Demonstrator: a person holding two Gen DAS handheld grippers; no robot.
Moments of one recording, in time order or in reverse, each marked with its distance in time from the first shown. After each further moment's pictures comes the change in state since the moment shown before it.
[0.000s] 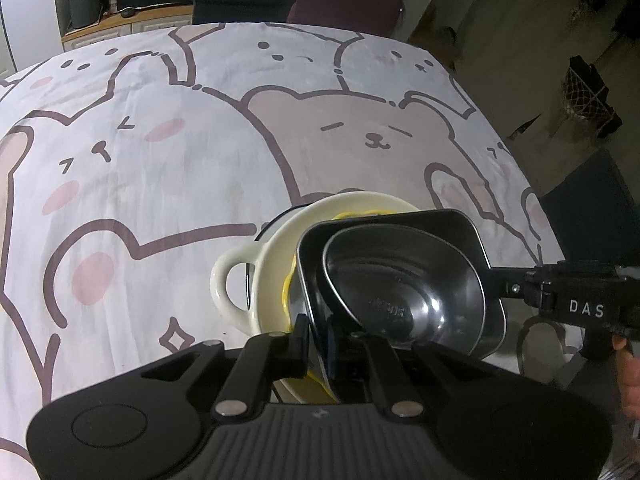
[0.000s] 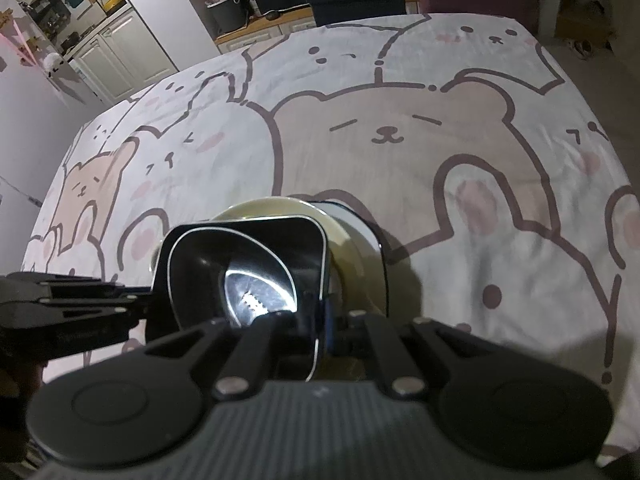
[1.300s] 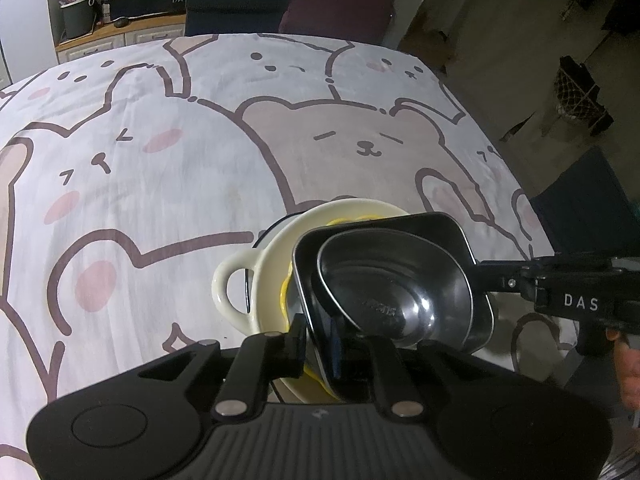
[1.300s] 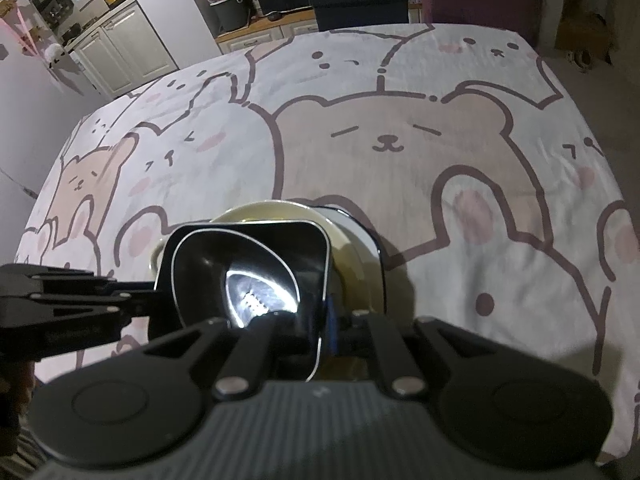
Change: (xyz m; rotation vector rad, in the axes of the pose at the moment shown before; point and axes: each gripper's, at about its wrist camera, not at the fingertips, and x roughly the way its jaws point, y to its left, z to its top) left arm -0.012 -0.003 -0.002 0.021 -0.023 -0.014; right arm -0.007 0.002 0.001 -0.044 -0.011 -0.024
